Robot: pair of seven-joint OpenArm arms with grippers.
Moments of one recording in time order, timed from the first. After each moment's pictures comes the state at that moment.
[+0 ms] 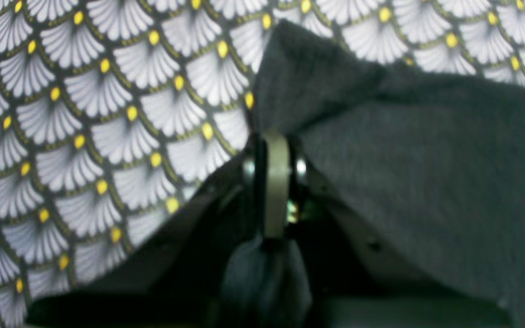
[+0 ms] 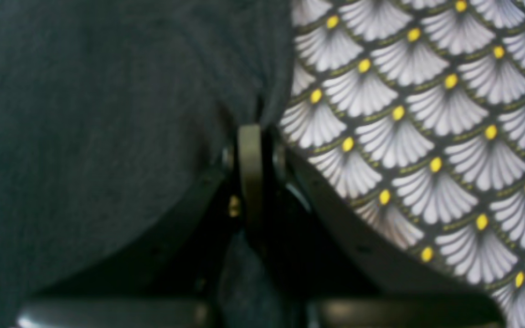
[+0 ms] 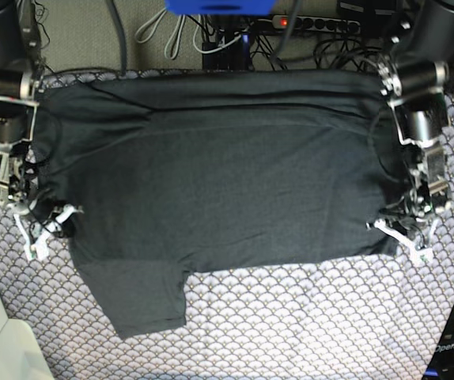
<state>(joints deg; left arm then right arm) -23.9 -15.8 -17.3 48.9 -5.7 -14.1 32.4 26.1 23.1 8.6 35.2 7.5 35.2 -15.8</state>
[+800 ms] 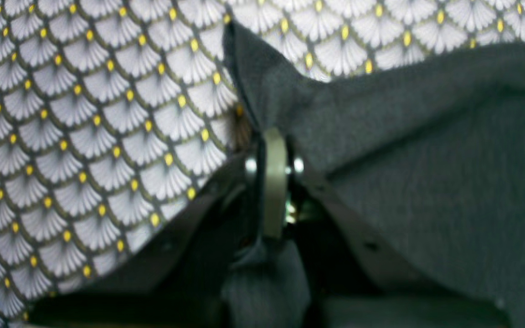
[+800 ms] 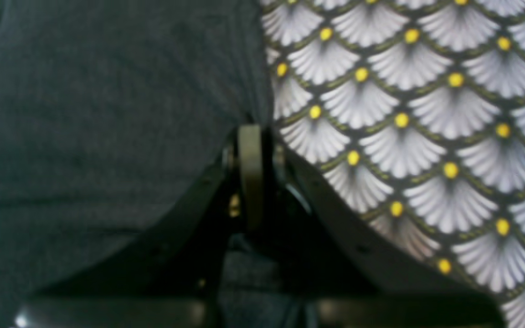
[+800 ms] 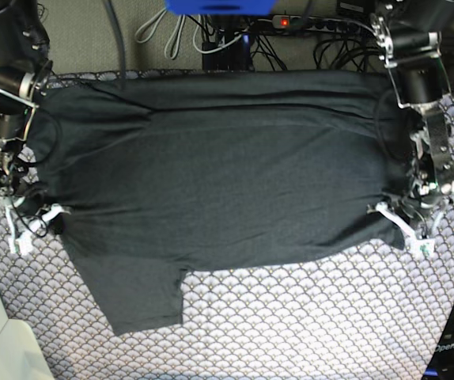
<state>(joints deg) -13.3 -15.8 -17.0 69.2 -6.4 -15.2 37.8 25.6 21.9 23.4 35.9 6.2 39.1 -19.8</state>
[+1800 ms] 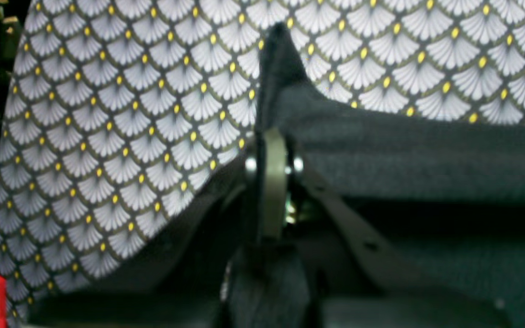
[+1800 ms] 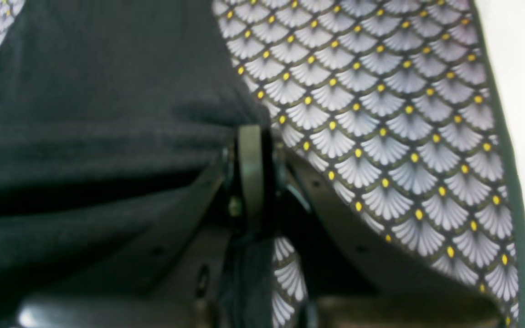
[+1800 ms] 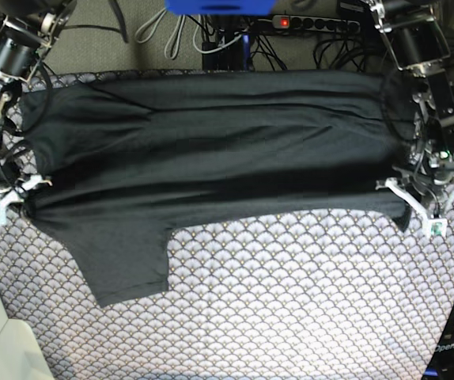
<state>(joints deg) -2.7 -14.1 -21.9 90.1 -6.8 -15.7 50.5 5.0 16.9 35.5 71.0 6.4 40.2 -22.7</state>
